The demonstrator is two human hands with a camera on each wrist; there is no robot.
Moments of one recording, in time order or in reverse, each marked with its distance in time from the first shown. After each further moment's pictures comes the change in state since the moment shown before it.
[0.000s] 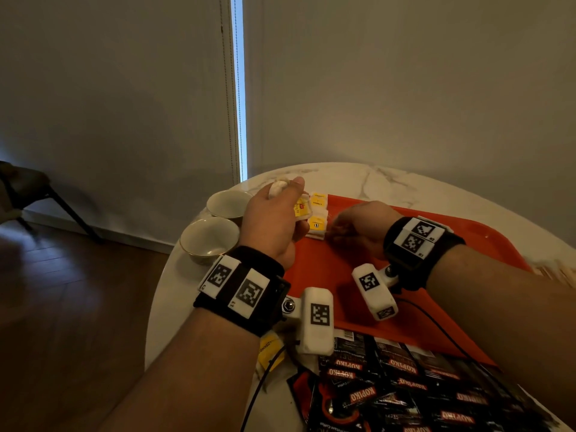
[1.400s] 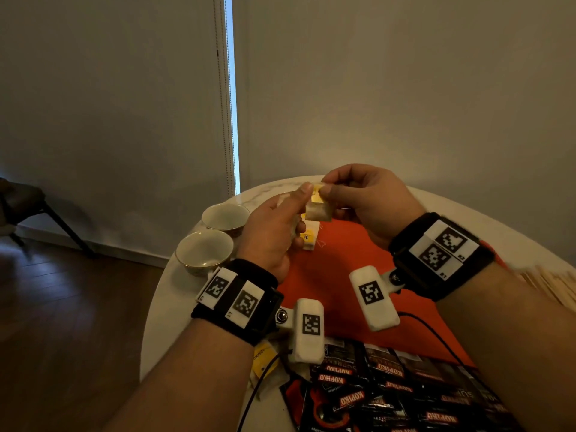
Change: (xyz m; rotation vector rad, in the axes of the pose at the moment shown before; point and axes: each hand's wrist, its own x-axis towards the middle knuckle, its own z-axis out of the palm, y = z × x) left_hand 0.006 -0.007 0.001 0.054 -0.159 0.003; right_hand -0.067 -0.037 -0.014 0.153 -0.044 -0.567
